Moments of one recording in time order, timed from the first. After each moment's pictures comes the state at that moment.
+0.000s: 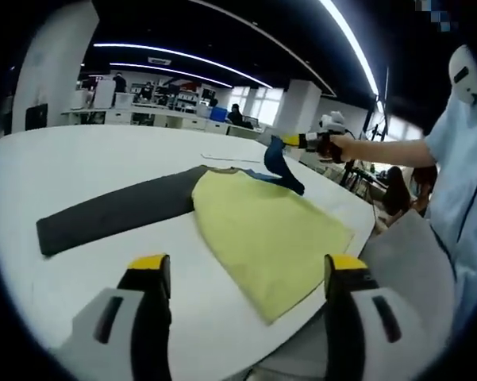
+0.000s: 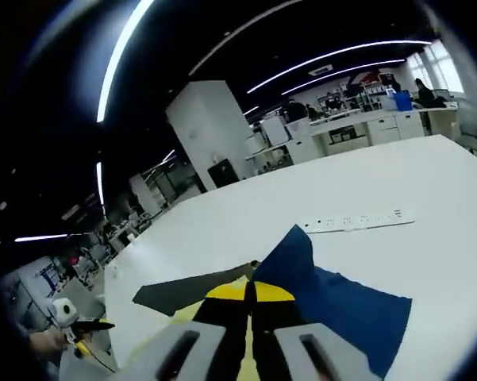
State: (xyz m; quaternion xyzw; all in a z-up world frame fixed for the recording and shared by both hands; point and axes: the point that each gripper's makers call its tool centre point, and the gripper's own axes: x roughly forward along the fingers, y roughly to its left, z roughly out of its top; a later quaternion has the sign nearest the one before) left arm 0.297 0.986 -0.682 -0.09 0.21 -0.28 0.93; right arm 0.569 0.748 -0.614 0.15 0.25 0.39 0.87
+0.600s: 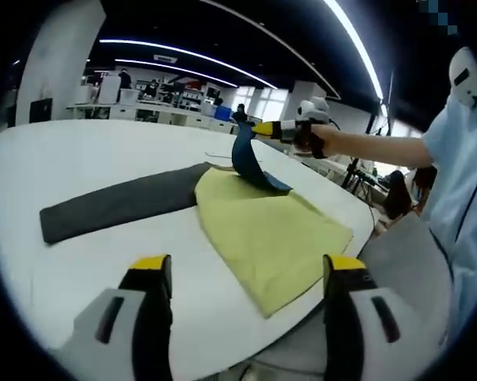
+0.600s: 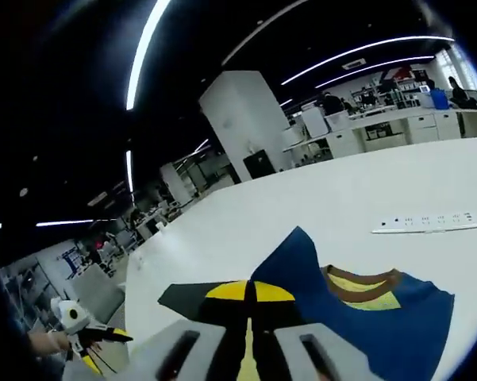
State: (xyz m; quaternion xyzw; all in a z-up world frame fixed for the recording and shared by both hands) left arm 0.289 0.990 -0.683 -0.10 0.22 -0.27 0.93; right arm 0.547 0.874 -0.623 0.13 0.25 0.47 0.84
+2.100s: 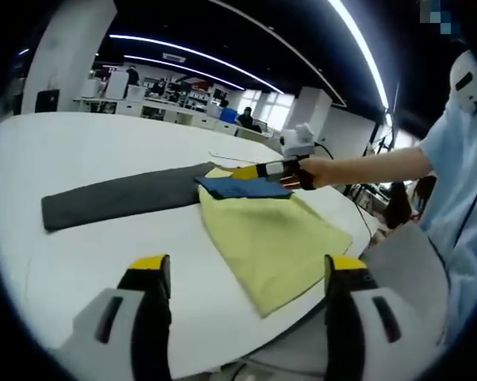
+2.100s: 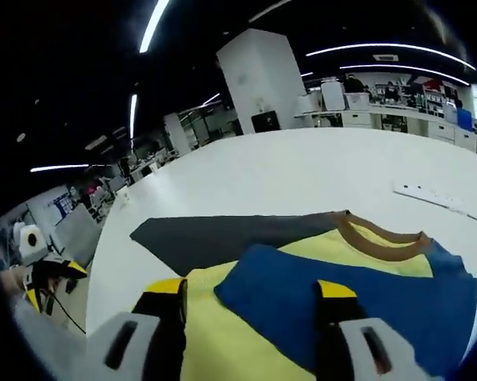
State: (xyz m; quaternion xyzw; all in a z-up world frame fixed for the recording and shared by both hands) left arm 0.288 0.991 -0.684 -0.13 0.22 -0.26 0.93; right arm 0.529 0.886 -0.721 0.00 0.30 0.48 0.82
